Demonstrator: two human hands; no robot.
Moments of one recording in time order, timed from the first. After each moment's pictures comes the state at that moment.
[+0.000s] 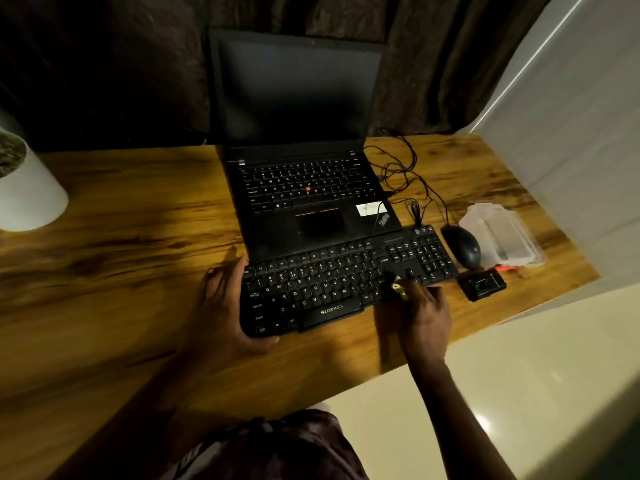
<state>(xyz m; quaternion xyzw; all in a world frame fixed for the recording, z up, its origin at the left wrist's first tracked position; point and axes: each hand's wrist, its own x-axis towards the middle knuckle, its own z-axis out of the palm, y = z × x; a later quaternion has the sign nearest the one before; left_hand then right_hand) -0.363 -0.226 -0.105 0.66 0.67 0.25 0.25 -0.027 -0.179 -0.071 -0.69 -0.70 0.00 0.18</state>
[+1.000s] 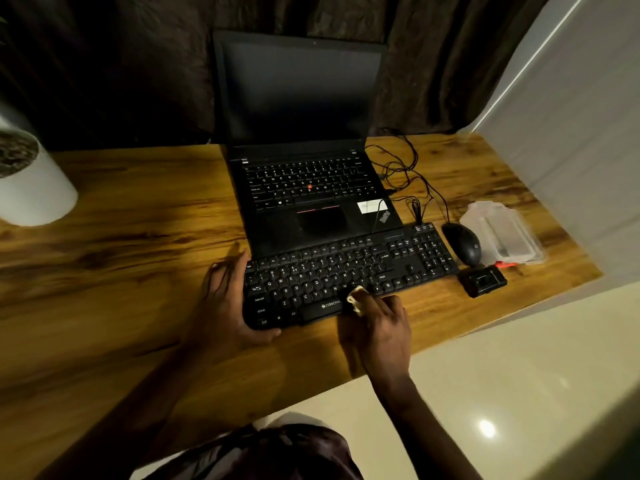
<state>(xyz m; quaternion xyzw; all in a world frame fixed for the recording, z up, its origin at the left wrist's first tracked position) -0.362 -0.224 -0.107 0.65 0.68 0.25 0.24 -0.090 -0.220 -0.065 -0.62 -0.76 0.03 0.20</state>
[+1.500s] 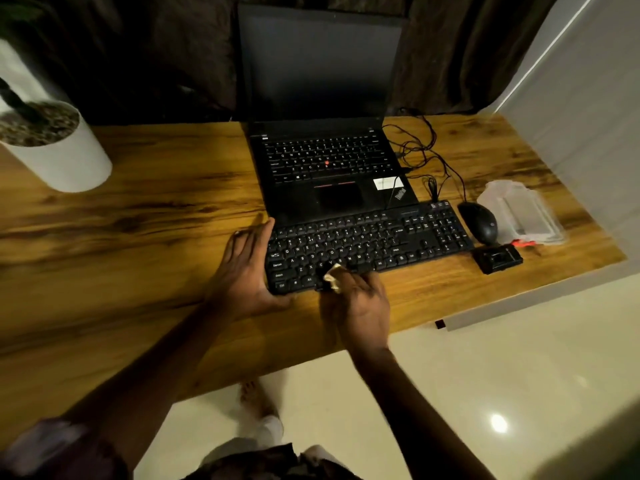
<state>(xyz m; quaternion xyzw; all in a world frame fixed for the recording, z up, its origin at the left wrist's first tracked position) -0.360 -0.233 -0.091 0.71 0.66 0.21 0.16 -0.138 -0.244 -0.067 -0.59 -0.79 0.05 0.18</state>
